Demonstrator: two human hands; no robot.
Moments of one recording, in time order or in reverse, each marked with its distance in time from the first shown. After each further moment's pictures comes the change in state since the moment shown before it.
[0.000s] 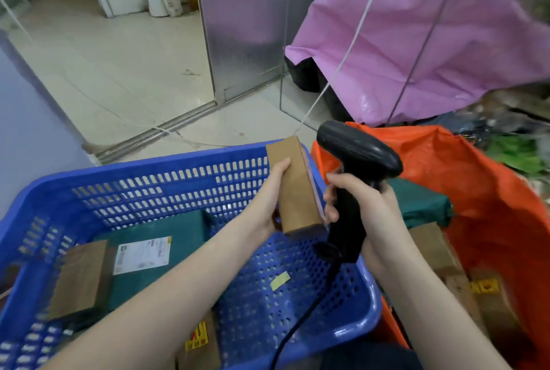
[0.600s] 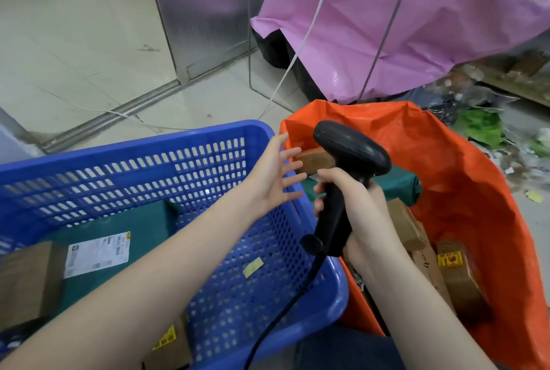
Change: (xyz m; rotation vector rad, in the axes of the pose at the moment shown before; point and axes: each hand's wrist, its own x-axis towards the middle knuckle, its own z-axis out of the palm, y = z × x) left_hand 0.046 -0.002 0.046 0.011 -0.077 -0.047; right_hand 0.011 0.006 -0.037 -0.018 0.220 0.120
